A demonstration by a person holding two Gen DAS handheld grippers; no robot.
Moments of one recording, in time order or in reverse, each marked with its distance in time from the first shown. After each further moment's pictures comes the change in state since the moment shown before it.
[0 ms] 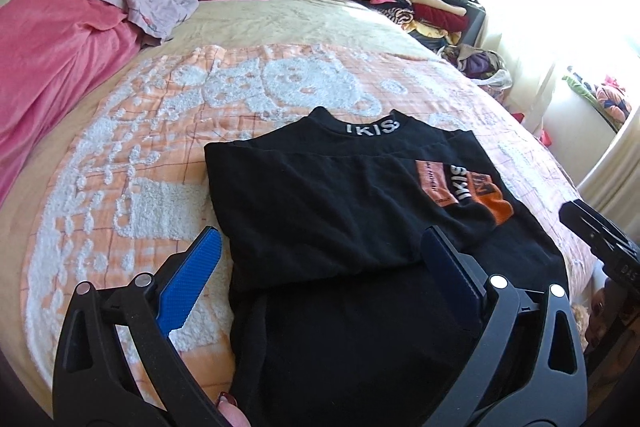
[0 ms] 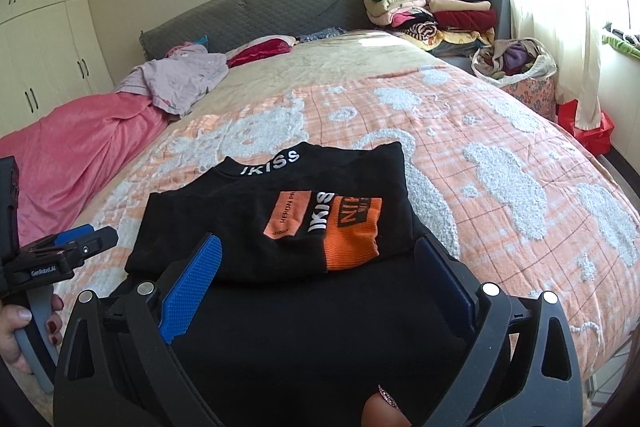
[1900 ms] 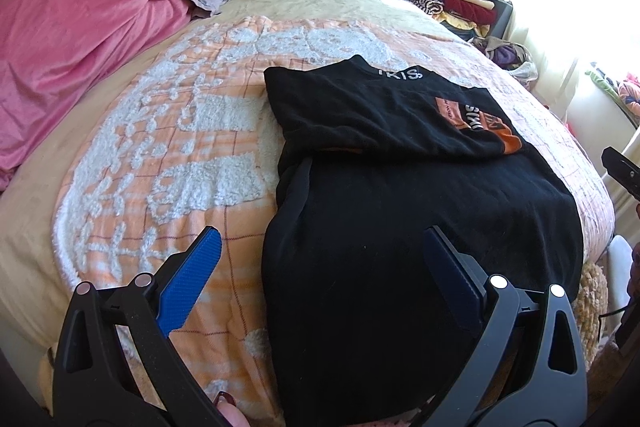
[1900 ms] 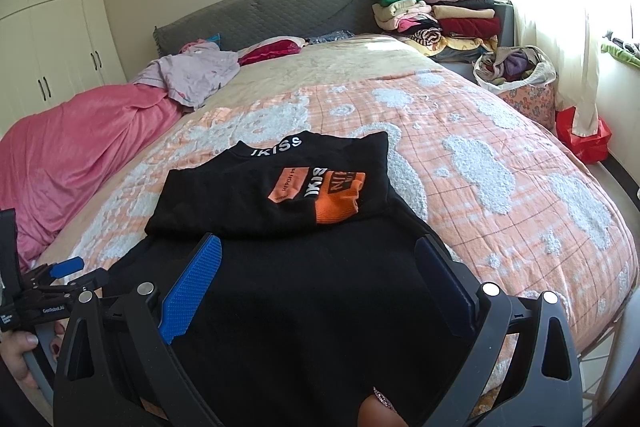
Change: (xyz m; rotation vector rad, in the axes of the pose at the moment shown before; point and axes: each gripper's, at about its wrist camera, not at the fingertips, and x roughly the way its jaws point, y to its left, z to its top) left arm -0.056 0.006 -0.091 -0.055 0.033 0.123; right arm -0.063 -0.014 -0.033 -0.037 -0.002 0.020
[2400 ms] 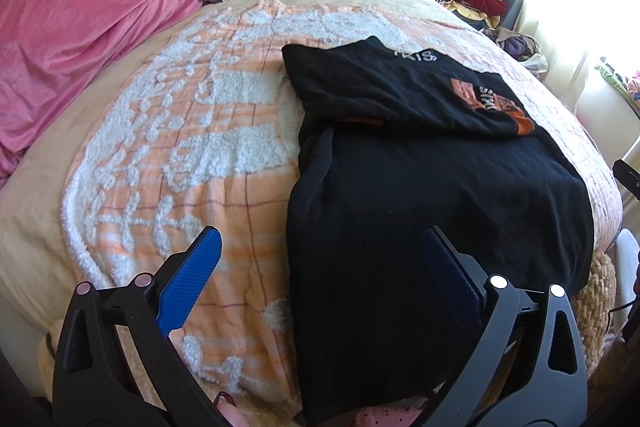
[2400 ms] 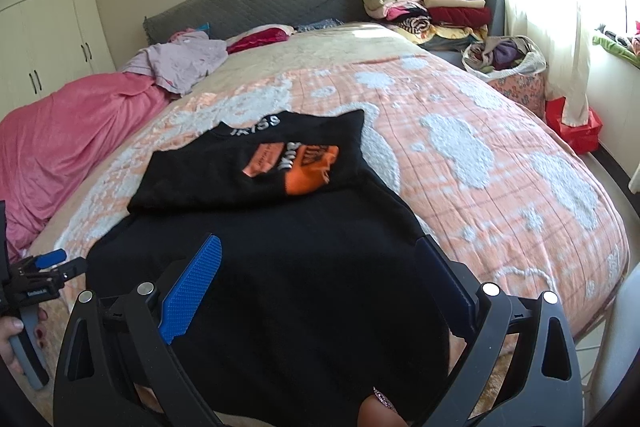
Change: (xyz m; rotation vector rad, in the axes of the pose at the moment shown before) left arm 0.000 0.012 -0.020 -0.015 0.047 0.030; right arm -0.004 -0.026 -0.026 0.003 0.052 -0.050
